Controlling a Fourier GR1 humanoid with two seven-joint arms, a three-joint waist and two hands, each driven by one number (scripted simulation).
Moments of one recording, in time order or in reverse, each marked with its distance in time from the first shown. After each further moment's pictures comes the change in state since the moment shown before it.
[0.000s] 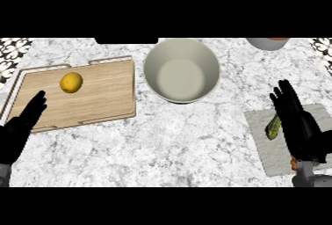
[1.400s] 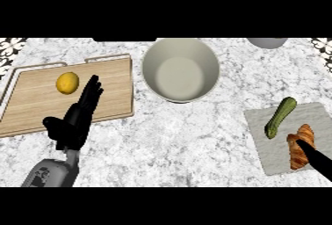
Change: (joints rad) left arm -0.131 -0.350 -0.118 -0.137 -0.047 0.170 0.070; right arm 0.317 0.032 -0.129 -0.395 0.868 -0.569 0.396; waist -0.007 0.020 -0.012
